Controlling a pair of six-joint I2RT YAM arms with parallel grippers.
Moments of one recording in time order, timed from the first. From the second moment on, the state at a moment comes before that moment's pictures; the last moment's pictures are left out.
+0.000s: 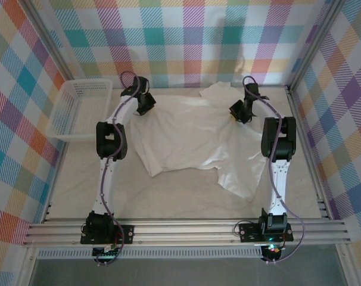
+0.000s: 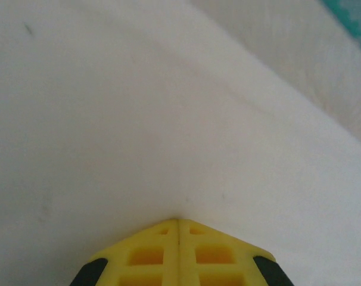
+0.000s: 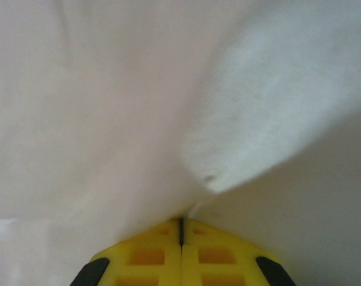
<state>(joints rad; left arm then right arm) -0.14 2.65 2.44 -0.76 0.08 -0.76 0.05 2.37 1.91 -0.59 -0.27 0.89</state>
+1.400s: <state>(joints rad) -0.29 1.13 0.94 -0.52 0.08 -0.64 0.08 1.13 0.49 -0.91 -0.21 0.98</state>
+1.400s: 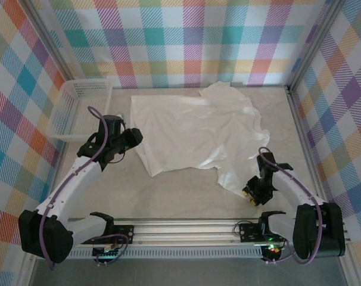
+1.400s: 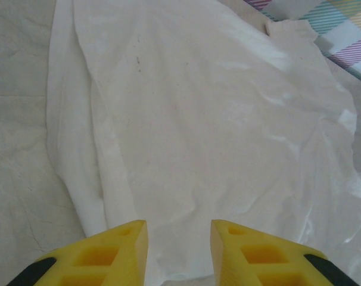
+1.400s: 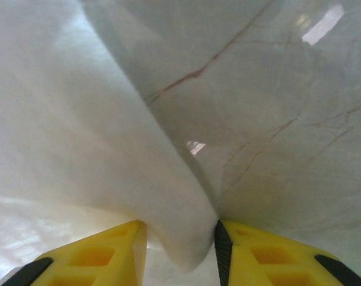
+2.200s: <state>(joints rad) -0.60 1.56 1.05 -0.87 -0.02 -0.89 0.17 1.04 0.78 -0.88 -0.21 0.97</state>
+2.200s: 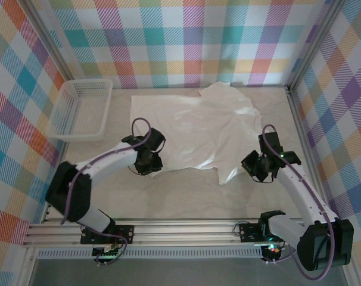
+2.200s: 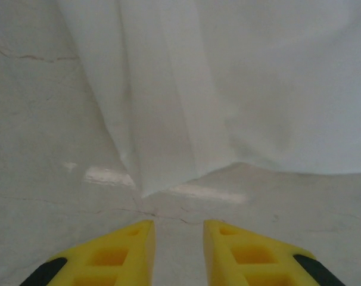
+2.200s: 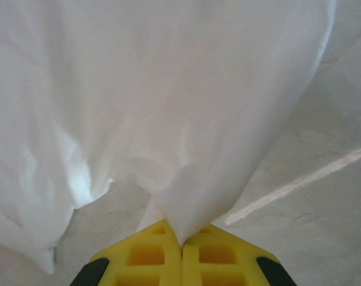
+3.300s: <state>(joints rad) -0.54 1.59 1.38 -1.05 -0.26 -0.71 0.03 1.18 1.14 -0.95 -0.05 0.80</state>
